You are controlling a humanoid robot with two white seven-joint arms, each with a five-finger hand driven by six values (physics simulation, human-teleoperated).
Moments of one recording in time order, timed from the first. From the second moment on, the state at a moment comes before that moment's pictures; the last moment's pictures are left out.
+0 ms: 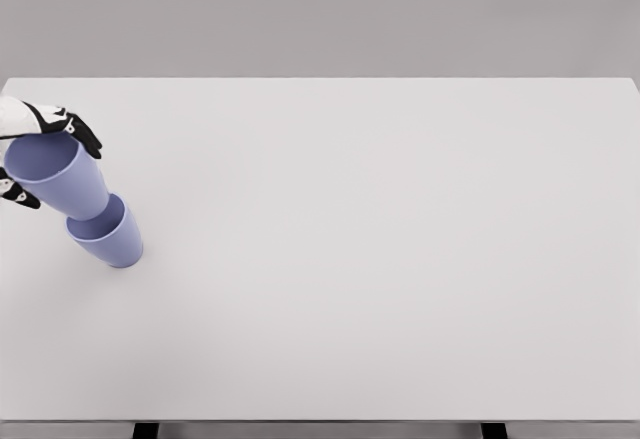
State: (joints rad) left arm -1.11 1.34 -1.21 -1.54 0.40 -0.61 -0.61; right arm -0.03 0.00 -0.04 0.15 0.08 -0.14 0.56
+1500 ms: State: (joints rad) left arm -1.08 1.31 -1.21 -1.51 0.39 -0.61 -0.59; right arm -0.03 0.00 -0.04 0.15 0.08 -0.14 0.56
